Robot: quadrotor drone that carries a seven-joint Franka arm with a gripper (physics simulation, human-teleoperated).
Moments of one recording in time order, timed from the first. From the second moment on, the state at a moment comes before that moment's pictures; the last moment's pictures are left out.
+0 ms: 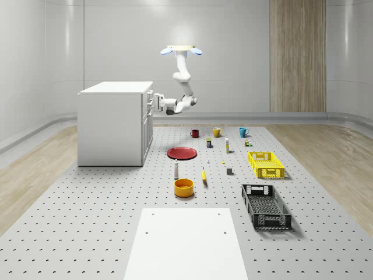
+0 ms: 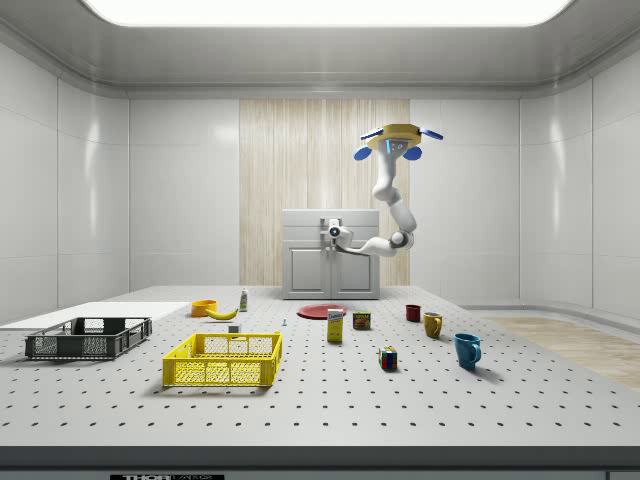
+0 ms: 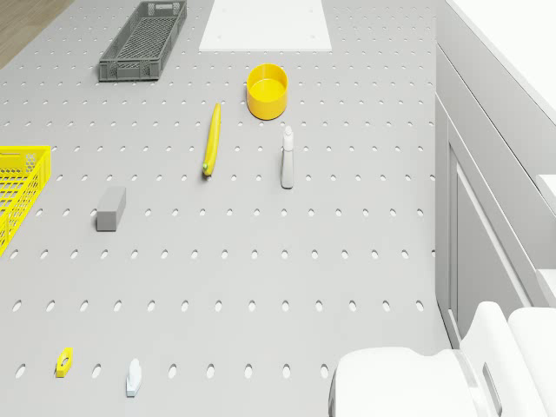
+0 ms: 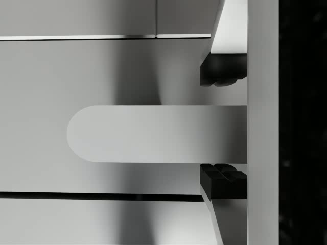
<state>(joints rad) 0.73 -0.60 -0.21 -2.45 1.63 2.12 0.44</state>
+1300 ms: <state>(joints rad) 0.61 -0.64 -0.17 -2.48 1.58 2.03 0.52</state>
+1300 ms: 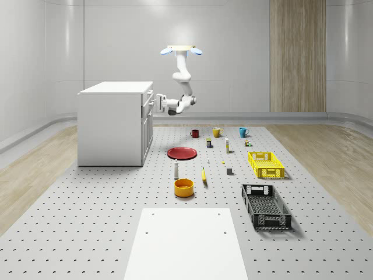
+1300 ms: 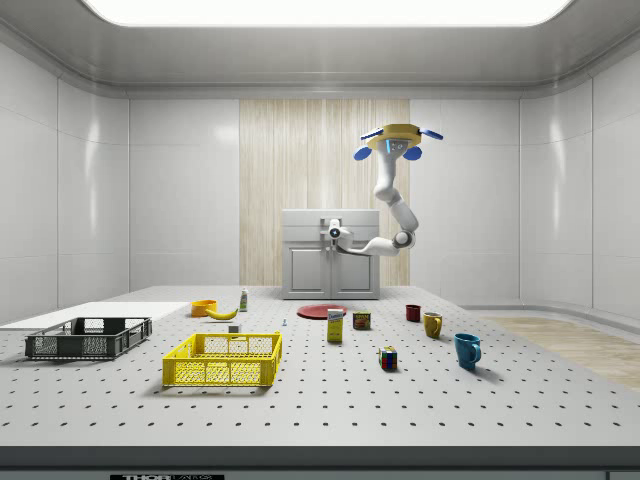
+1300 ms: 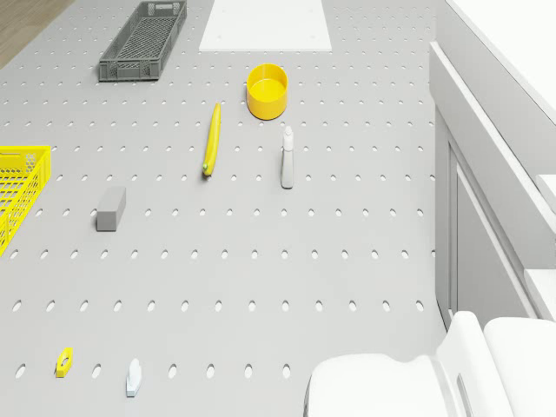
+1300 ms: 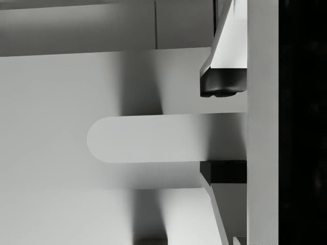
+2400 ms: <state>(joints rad) 0.53 -0.71 -0.26 -2.53 1.49 1.91 0.50</state>
